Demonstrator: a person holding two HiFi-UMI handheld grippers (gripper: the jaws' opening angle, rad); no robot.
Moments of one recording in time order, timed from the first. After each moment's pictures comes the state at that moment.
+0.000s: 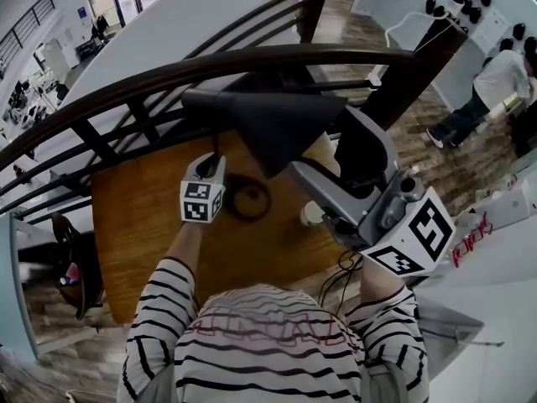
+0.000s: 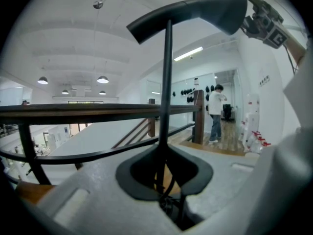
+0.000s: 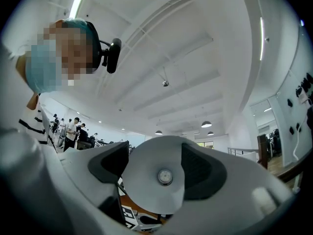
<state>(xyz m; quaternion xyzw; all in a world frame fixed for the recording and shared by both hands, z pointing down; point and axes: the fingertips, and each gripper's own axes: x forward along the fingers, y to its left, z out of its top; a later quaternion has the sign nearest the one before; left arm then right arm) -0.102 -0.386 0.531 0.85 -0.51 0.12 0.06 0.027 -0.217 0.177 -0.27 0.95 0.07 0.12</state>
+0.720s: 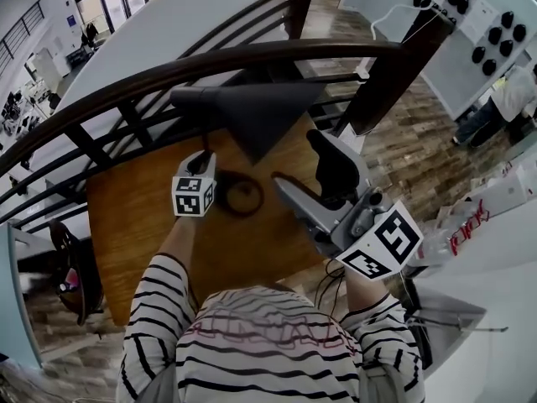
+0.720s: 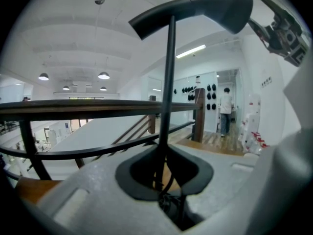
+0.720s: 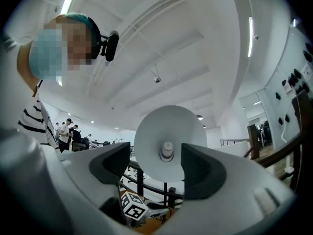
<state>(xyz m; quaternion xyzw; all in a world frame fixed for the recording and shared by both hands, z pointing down) -0.103 -0.381 0.536 0.85 -0.51 0.12 0.08 0.036 -0.196 0.233 -0.31 0.94 0.03 0.12</state>
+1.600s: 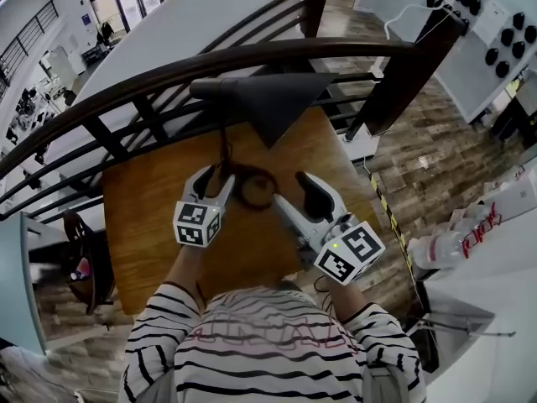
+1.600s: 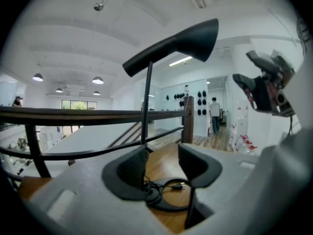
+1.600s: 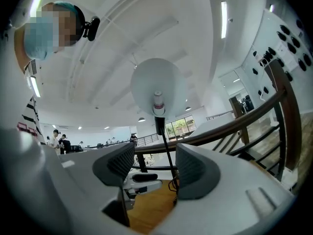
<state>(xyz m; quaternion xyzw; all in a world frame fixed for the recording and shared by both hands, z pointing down) -0.103 -0.278 0.501 0.87 -0.48 0.10 0.06 0.025 -0.181 0.359 -0.36 0.92 -0.11 0.10</state>
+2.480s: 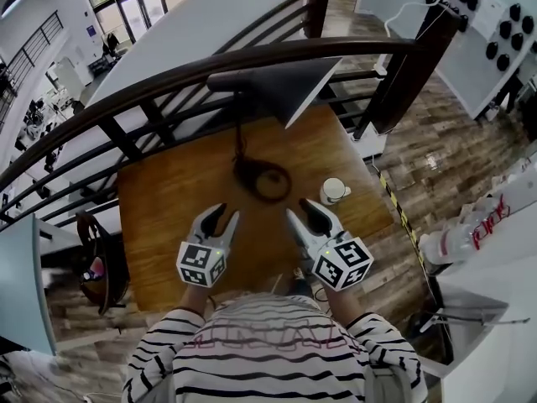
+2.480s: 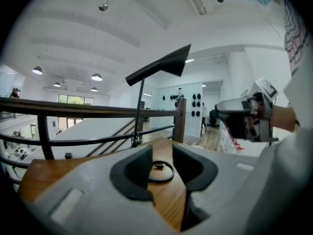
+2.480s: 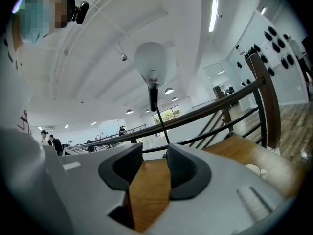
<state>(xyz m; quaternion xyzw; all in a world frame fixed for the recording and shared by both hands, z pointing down) -0.131 -0.137 0.505 0.88 -0.45 0.09 0.08 0.008 -0.114 0.444 -0.43 0.88 -0.18 0.05</state>
